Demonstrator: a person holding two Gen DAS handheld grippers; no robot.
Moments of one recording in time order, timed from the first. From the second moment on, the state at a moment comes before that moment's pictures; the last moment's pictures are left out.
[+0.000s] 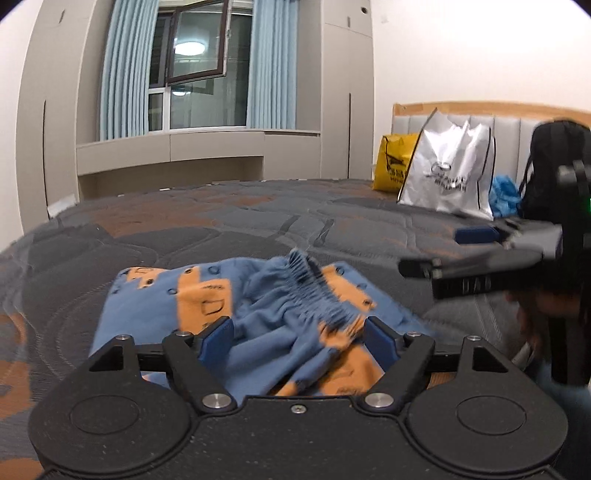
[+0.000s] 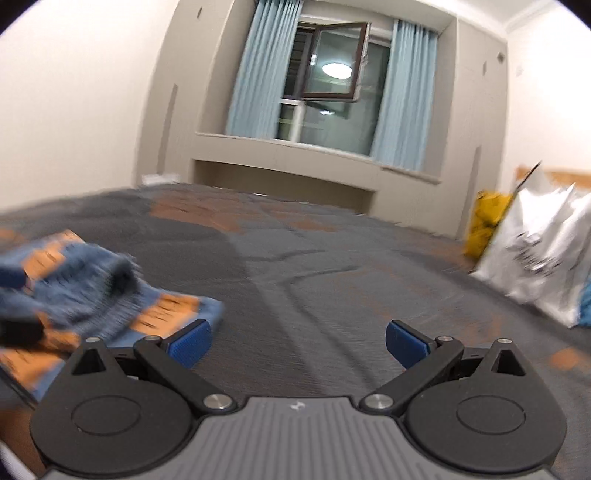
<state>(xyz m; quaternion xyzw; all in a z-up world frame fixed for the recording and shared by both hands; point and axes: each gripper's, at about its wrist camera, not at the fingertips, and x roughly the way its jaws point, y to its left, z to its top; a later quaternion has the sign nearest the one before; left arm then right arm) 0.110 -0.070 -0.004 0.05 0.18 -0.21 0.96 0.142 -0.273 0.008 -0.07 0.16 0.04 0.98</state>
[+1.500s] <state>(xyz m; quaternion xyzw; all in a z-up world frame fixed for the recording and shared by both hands) 0.083 -0.063 0.014 0.08 0.17 -0.25 0.95 0.177 -0.252 0.020 0.18 0.22 0.26 0.92</state>
